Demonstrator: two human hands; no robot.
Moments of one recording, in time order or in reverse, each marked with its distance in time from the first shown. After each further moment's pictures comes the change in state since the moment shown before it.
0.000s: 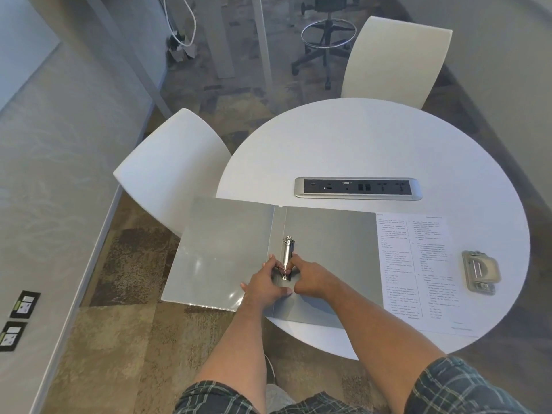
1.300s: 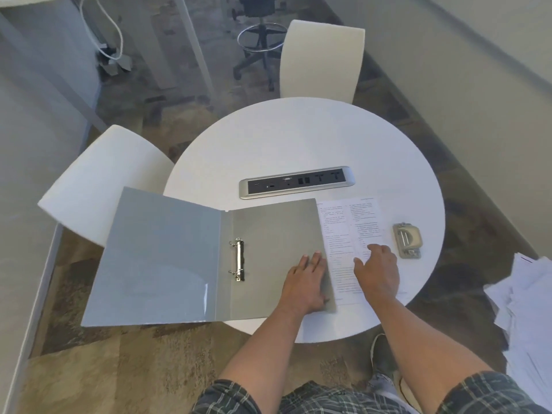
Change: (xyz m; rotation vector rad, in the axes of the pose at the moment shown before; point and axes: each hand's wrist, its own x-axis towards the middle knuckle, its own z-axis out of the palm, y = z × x) left_hand -0.033 0.120 0.143 0.728 -0.224 0.605; right_hand -0.112 0.186 -0.045 0.095 0.872 0.569
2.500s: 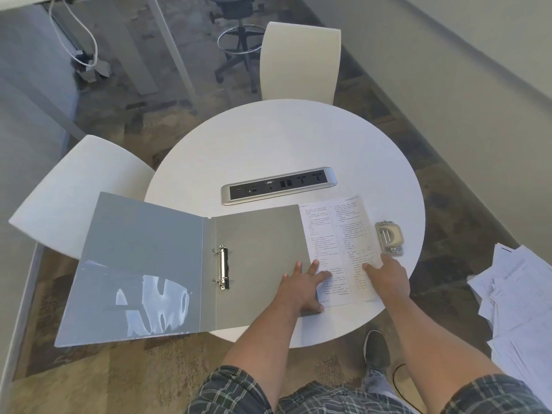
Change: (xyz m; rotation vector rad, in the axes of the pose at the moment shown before) left_hand 0.028 0.020 -0.002 0.014 -0.286 0.015; right_hand 0.026 0.067 -0.018 0.189 -0.187 0.238
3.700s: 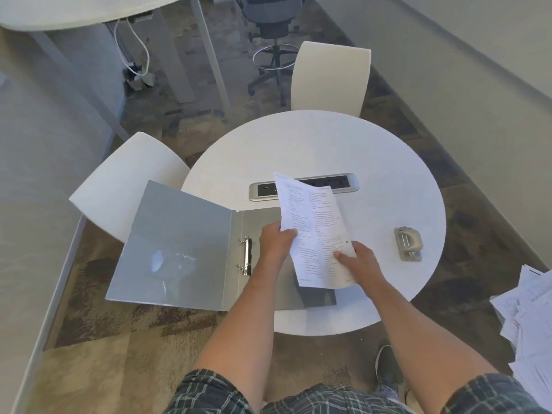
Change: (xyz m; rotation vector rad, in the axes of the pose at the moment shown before) left_hand -0.069 -0.044 -0.084 -1.343 0.719 -0.277; right_hand -0.051 -0.071 0.025 0.448 -0.305 -0.287
